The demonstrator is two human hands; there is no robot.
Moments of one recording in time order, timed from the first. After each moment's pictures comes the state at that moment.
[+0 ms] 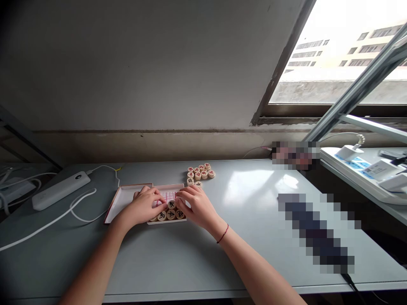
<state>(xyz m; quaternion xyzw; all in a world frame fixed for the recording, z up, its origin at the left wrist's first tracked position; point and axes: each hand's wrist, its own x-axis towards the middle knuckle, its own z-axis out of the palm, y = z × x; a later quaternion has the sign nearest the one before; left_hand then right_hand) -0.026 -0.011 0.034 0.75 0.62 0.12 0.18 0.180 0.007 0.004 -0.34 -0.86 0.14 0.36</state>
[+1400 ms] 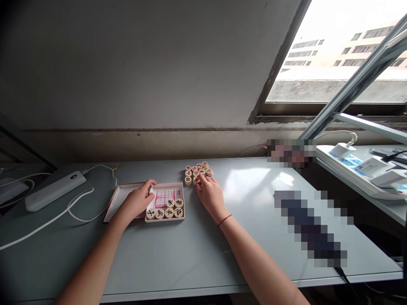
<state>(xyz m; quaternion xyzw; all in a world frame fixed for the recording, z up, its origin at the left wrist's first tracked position) -0.038 0.004 0.026 0.68 0.71 0.08 0.18 0.212 0.043 -0.027 -0.59 -0.76 0.02 0.26</state>
